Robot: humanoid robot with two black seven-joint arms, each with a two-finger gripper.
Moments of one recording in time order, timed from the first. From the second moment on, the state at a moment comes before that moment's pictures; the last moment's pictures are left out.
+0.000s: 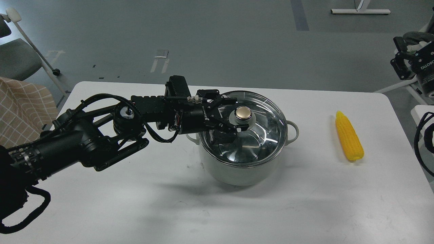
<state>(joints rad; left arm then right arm) -0.87 0.36 -0.44 -1.18 2.18 -0.01 -0.46 0.62 -0.62 0.96 0.88 -0.36 0.36 0.49</state>
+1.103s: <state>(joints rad) -0.99 0.42 -0.45 -1.23 2.18 -0.01 -0.47 0.62 -0.62 0.96 0.88 -0.36 0.36 0.49</state>
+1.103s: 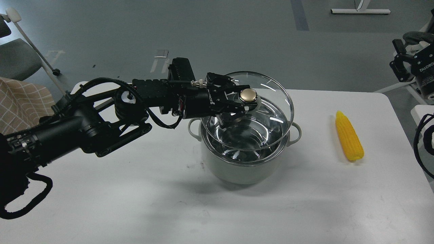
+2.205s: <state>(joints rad) -0.50 1.05 -0.45 -1.27 1.97 0.47 -0.49 0.61 -0.61 0.96 0.88 -0.36 0.36 0.49</state>
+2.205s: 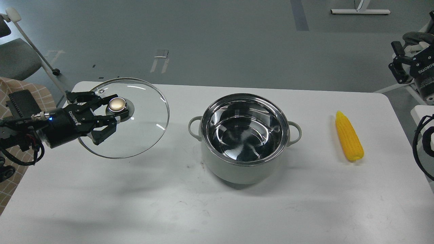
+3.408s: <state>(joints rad) -0.37 0.85 -0.43 -0.91 1.89 0.49 -0.49 0.60 -0.61 0.96 0.89 -0.37 0.36 0.49</state>
